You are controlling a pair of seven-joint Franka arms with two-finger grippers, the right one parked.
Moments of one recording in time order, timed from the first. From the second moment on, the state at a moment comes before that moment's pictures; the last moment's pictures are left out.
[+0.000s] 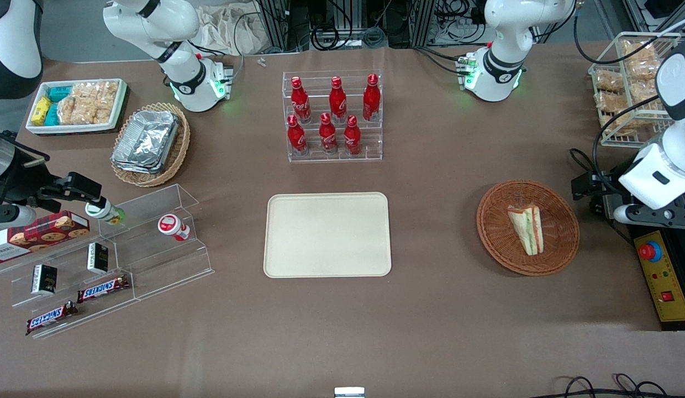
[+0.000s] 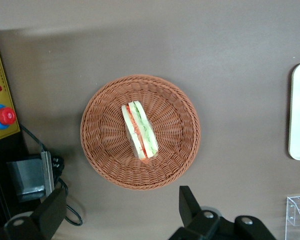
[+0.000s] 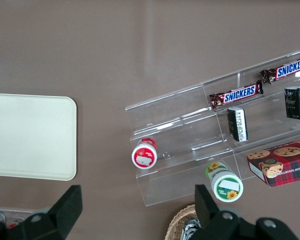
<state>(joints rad) 0.15 0.14 -0.18 -1.61 0.03 1.69 0.04</state>
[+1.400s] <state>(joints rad) 0.16 0.20 -0.18 -2.17 0.03 2.37 -0.41</state>
